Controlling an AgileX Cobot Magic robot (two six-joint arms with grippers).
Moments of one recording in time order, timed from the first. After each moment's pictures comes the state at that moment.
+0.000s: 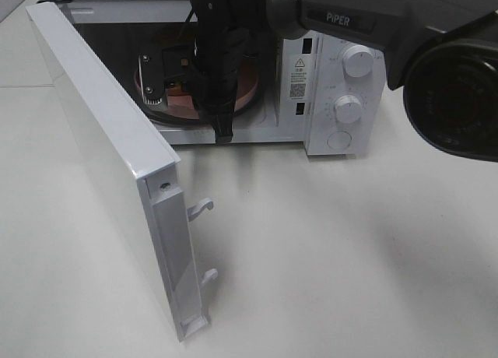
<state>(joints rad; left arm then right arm) 0.07 -0.01 -0.51 -0.06 1.09 -0.02 0.67 2.44 -2.17 -0.17 0.90 -1.08</state>
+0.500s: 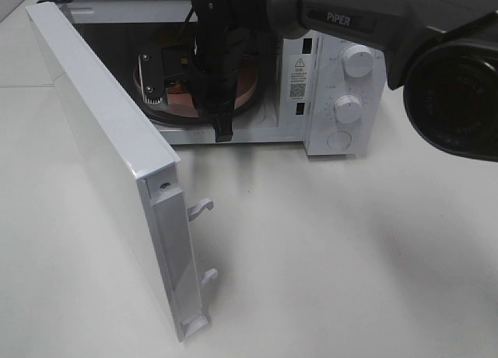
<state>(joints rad) 0.07 -0.01 -0.51 -0.06 1.09 -0.02 0.67 2.44 -2.18 -0.17 0.88 -1.10</state>
